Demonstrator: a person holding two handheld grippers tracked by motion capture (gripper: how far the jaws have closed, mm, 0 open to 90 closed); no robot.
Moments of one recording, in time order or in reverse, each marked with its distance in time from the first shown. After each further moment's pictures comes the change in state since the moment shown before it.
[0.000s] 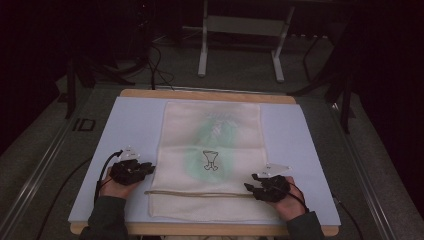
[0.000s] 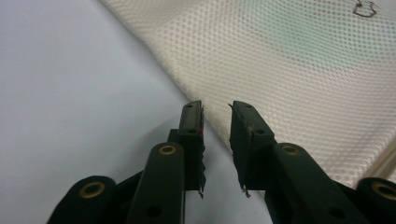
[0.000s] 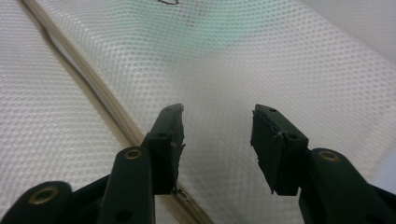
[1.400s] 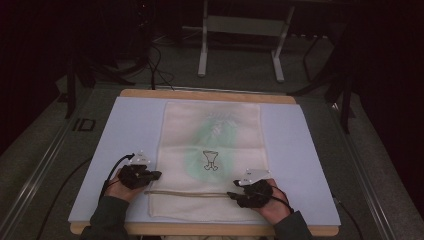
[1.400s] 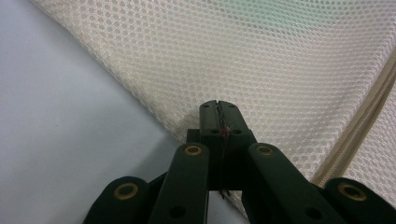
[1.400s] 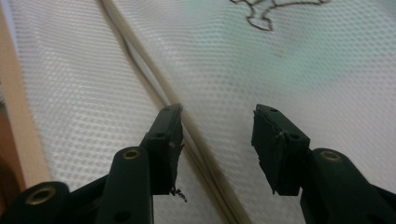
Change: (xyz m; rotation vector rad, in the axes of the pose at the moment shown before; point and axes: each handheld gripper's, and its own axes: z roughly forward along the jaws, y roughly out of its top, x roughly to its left) left arm -0.012 0.001 0.015 0.093 -0.105 0.096; right arm 0.038 0.020 0.021 0.004 0.132 -0.115
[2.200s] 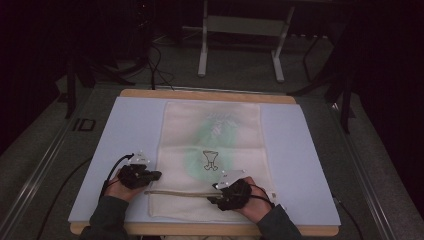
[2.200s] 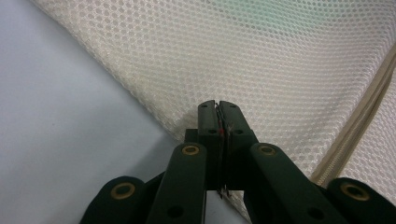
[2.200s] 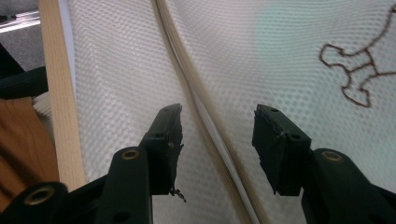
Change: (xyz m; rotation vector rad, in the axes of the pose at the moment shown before) left arm 0.001 -0.001 0.000 -0.006 -0.015 -0.010; right arm 0.027 0.036 0.031 0.018 0.116 -0.117
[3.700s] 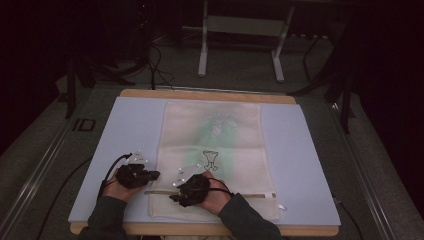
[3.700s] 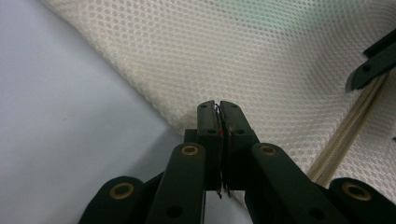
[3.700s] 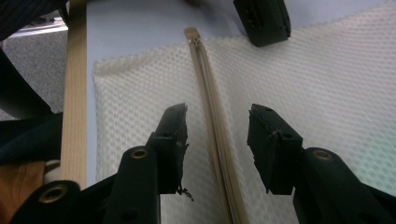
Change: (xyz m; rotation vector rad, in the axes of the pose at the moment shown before) left arm 0.002 -0.001 -0.006 -0.001 0.008 -0.007; right arm 0.026 0.076 0.073 -0.019 0.116 -0.107
